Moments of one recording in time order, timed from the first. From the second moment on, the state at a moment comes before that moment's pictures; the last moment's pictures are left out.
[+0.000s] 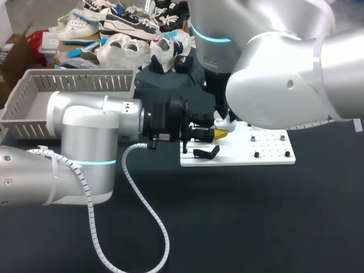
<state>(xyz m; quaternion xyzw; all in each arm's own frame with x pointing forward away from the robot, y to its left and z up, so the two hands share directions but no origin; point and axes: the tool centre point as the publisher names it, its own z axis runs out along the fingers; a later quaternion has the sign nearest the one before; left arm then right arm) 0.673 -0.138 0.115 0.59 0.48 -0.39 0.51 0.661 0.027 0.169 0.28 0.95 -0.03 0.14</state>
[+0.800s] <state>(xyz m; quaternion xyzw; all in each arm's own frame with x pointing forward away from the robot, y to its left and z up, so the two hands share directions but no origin) 0.673 -0.138 0.115 0.59 0.48 -0.39 0.51 0.630 -0.009 0.192 0.22 0.96 -0.01 0.18</state>
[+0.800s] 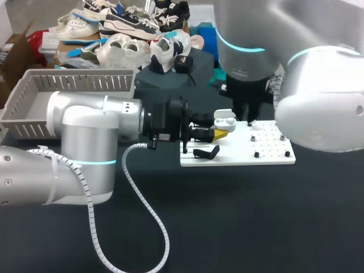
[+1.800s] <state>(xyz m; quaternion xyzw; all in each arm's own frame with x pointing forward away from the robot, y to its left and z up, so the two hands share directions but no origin) 0.673 -0.138 0.115 0.59 0.48 -0.39 0.51 0.695 -0.087 0.125 0.08 0.97 0.14 0.20</state>
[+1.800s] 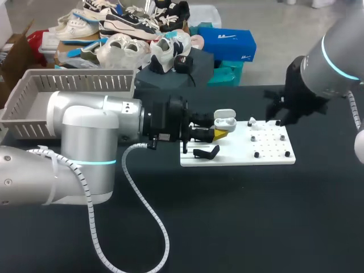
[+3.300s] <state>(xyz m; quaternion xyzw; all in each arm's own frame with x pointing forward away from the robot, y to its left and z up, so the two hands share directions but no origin) 0.673 -0.138 0.115 0.59 0.48 -0.39 0.51 0.686 -0.086 0.128 0.08 0.97 0.15 0.19</state>
